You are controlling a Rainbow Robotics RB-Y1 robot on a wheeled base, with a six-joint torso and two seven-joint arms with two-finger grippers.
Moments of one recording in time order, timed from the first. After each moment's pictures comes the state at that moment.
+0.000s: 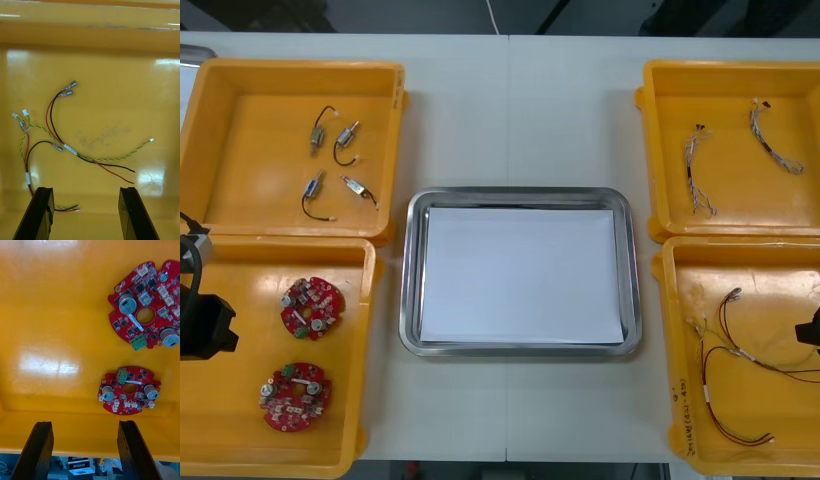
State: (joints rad) right arm 0.24 -0.78 -0.36 -2.34 -0.85 1.61 1.38; left arm 0.00 0.87 0.16 -2.24 0.90 1.91 -1.09
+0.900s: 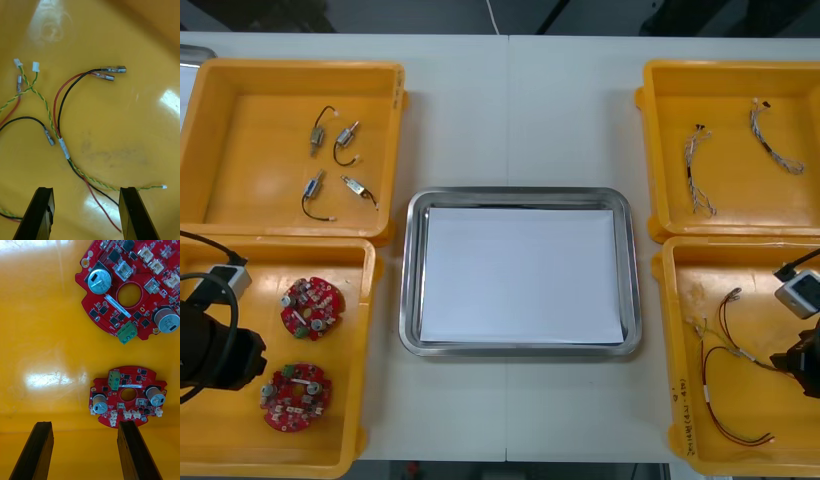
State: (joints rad) right arm 0.33 -0.92 -0.15 -2.17 -0.86 1.23 1.89; left arm 0.14 0.87 0.04 -2.29 0.77 1.69 -1.17
